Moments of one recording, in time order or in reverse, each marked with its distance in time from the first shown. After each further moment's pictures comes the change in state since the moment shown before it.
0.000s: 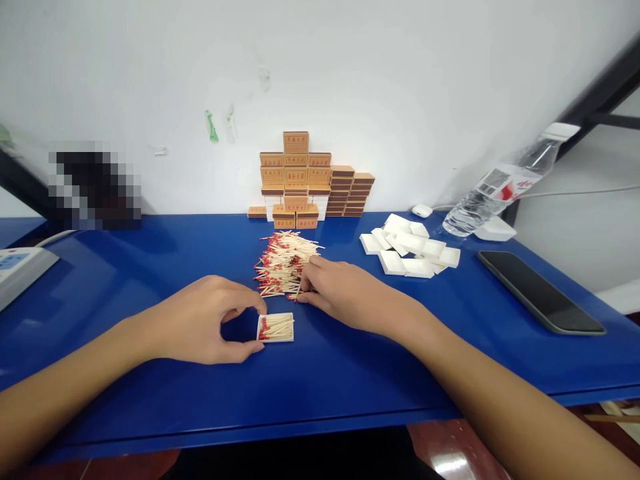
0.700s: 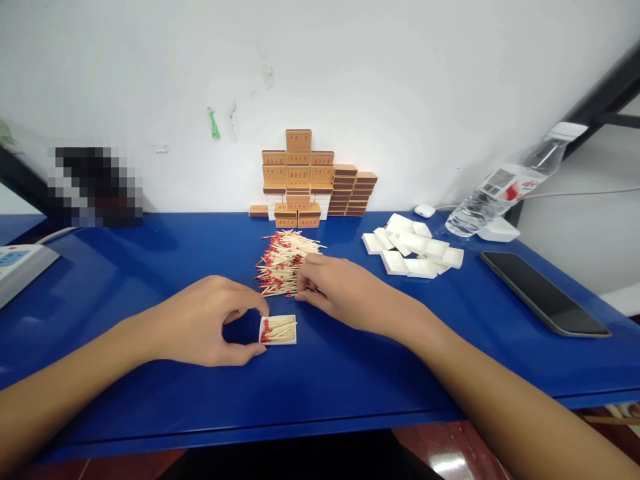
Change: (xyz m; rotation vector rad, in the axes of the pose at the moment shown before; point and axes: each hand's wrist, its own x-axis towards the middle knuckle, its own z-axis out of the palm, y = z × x) left_hand 0.000 0.002 0.001 -0.009 -0.012 -0.002; right_hand 0.002 0.000 -0.002 0.053 0.068 -0.098
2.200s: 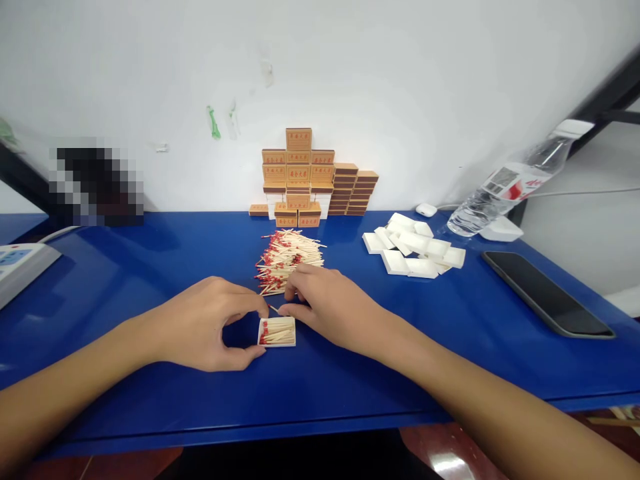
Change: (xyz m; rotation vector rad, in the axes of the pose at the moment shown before) left_hand -0.001 0.002 0.004 0.039 0.014 0.029; right_hand 0.003 -0.022 0.020 0.052 0.041 0.082
